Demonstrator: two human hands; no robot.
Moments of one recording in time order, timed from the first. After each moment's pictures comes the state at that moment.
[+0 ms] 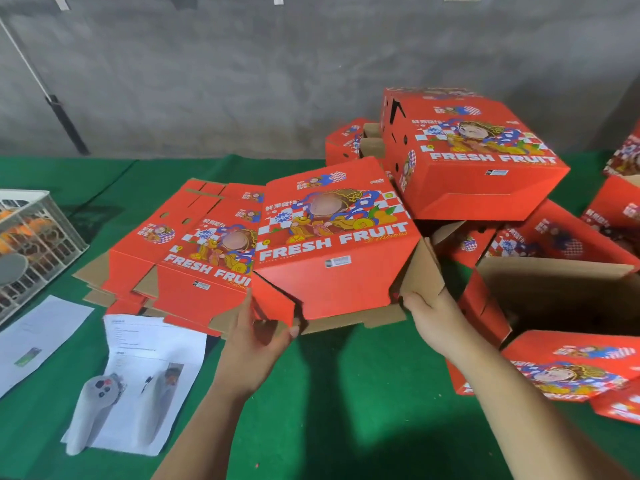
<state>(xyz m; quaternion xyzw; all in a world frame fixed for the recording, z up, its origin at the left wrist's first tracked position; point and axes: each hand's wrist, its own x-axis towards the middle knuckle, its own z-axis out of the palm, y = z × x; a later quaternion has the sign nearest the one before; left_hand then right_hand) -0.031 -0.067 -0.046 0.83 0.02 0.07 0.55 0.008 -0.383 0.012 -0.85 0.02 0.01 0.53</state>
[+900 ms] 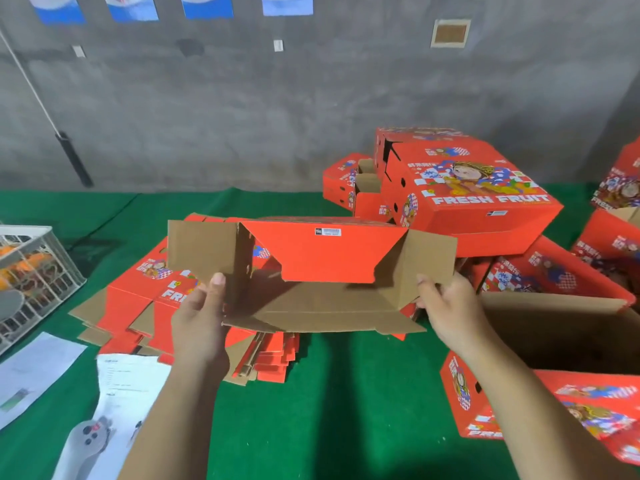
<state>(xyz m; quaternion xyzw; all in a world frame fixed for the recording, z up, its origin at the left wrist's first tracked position) 0.000 -0.059 0.076 0.57 0.18 0.21 0.77 0.042 -0.402 0.068 -0.86 -0.01 -0.14 0.49</state>
